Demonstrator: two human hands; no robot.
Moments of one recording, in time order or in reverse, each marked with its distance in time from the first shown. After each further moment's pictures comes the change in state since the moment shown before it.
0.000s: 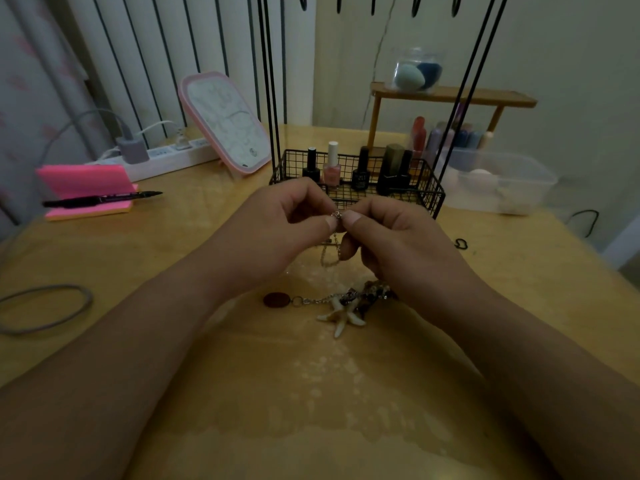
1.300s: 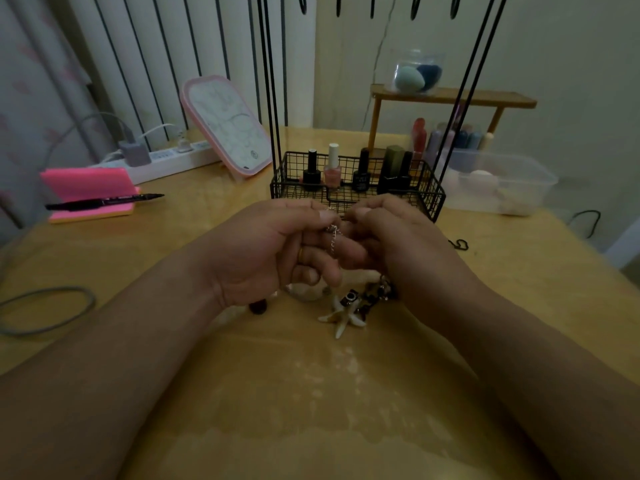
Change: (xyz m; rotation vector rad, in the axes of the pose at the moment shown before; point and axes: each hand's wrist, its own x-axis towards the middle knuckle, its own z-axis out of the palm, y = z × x) left_hand 0.002 0.002 -0.004 -0.806 -0.333 -0.378; right_hand 0.005 0.003 0.006 0.241 0.078 0.176
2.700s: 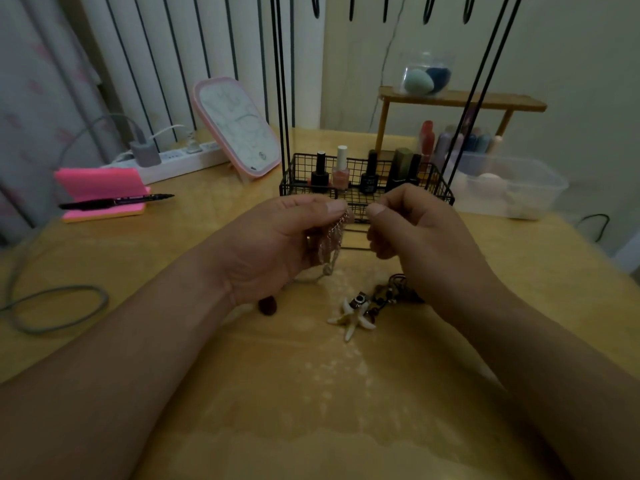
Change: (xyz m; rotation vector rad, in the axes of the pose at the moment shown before) left_hand 0.005 -0.005 -0.008 0.073 0.070 0.120; right_hand -0.002 -0.004 -0.006 -0.319 0.127 -0.238
